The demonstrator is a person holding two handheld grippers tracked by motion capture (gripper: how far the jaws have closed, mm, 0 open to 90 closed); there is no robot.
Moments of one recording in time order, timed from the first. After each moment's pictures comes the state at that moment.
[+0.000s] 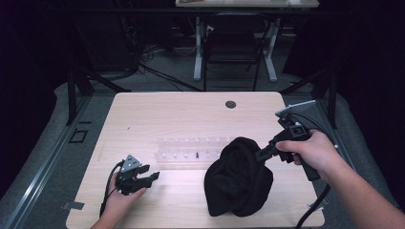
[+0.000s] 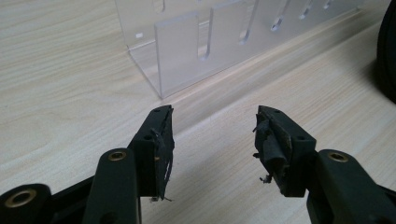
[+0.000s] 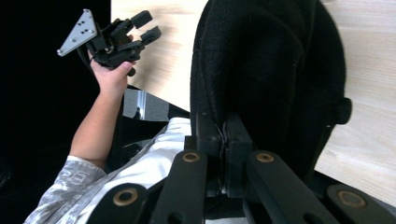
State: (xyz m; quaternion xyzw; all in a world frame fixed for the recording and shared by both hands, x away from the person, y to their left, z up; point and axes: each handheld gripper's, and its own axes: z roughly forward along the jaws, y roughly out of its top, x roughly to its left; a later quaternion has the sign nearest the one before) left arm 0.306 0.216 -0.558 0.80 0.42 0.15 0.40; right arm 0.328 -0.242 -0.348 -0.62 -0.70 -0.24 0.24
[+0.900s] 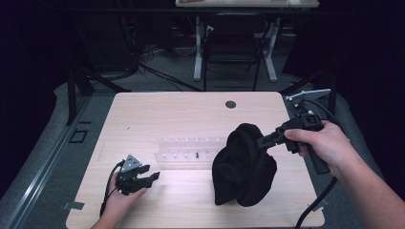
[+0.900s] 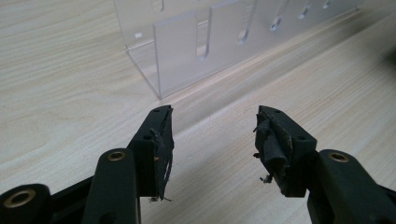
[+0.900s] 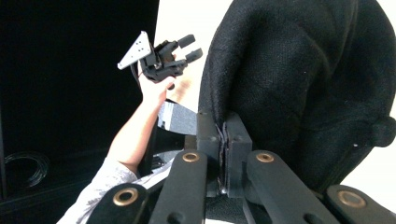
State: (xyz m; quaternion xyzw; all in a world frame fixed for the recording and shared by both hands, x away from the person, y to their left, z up) left arm 0.306 0.215 -0.559 0.80 0.43 0.15 0.40; right arm 0.322 -0.249 -0.307 -0.60 -0.69 -0.32 0.25
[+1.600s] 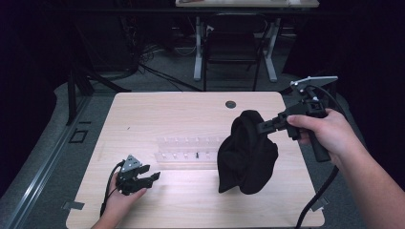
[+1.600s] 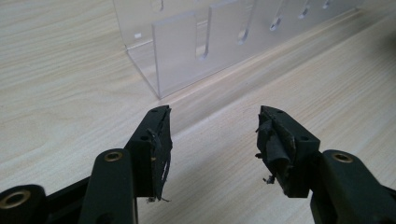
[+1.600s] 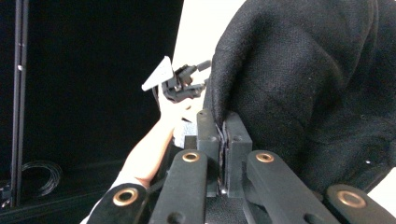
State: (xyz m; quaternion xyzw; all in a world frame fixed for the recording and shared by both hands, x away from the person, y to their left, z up) left arm 0.306 0.215 -0.559 0.80 0.43 0.15 0.40; right arm 0.333 -0.250 -0.283 -0.59 -0.68 -0.37 0.23
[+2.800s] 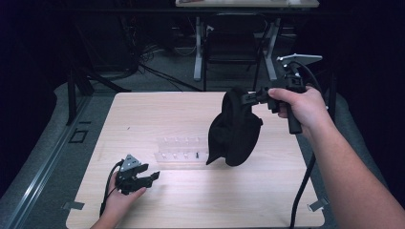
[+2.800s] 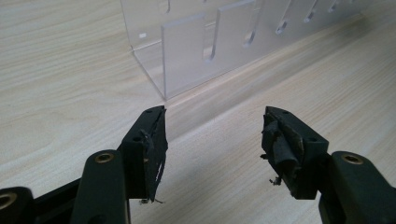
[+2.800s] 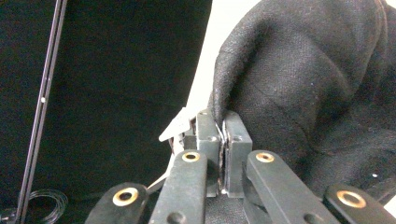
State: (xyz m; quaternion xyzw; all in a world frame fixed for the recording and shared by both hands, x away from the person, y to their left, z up) left arm 0.308 0.218 -0.559 0.79 0.43 0.15 0.40; right arm 0.386 -0.224 -0.272 -0.59 -0.66 -0.43 0.21
